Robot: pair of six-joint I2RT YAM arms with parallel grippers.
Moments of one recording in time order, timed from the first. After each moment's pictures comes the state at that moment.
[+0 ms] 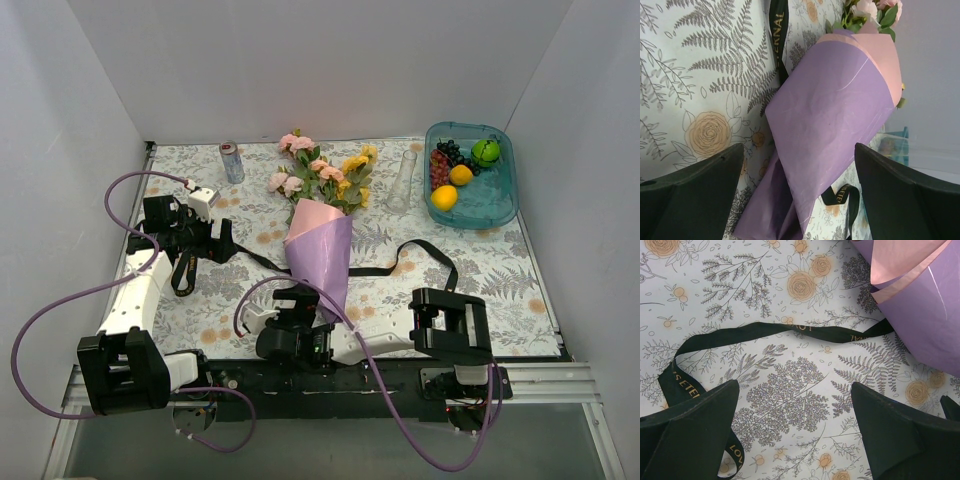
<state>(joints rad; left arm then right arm) 0.11 1.20 0.87 -0.51 0.53 0.32 1.55 1.87 1.08 0.00 1.02 -0.36</state>
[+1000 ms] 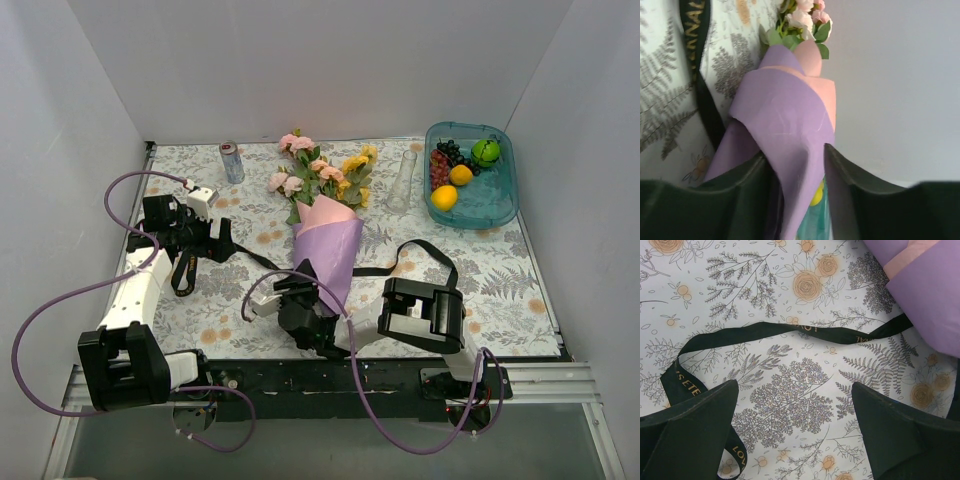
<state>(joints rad) 0.12 1.22 0.87 -0.50 0.53 0.32 1.40 2.02 0.91 0.80 1.05 -1.13</state>
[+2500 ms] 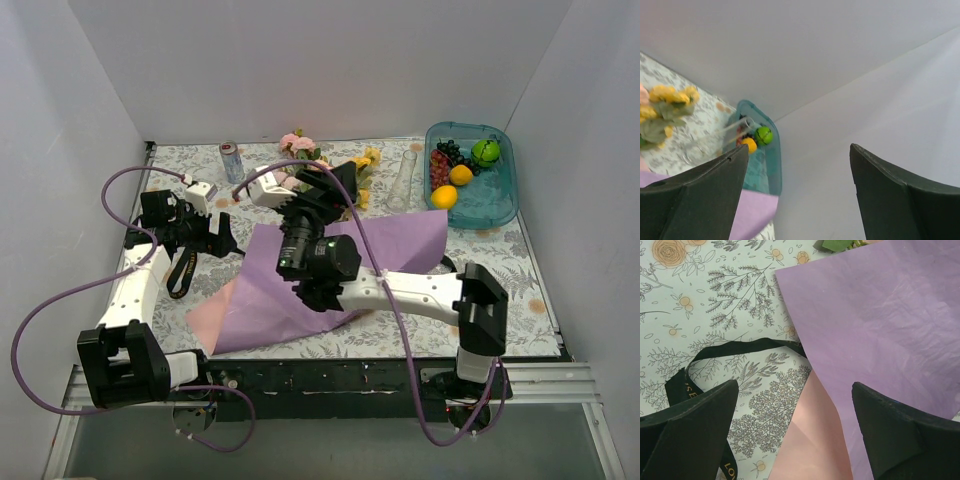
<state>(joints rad) 0.12 1.23 0.92 -0.51 0.55 0.30 1.34 1.73 1.42 1.25 1.43 -1.97</state>
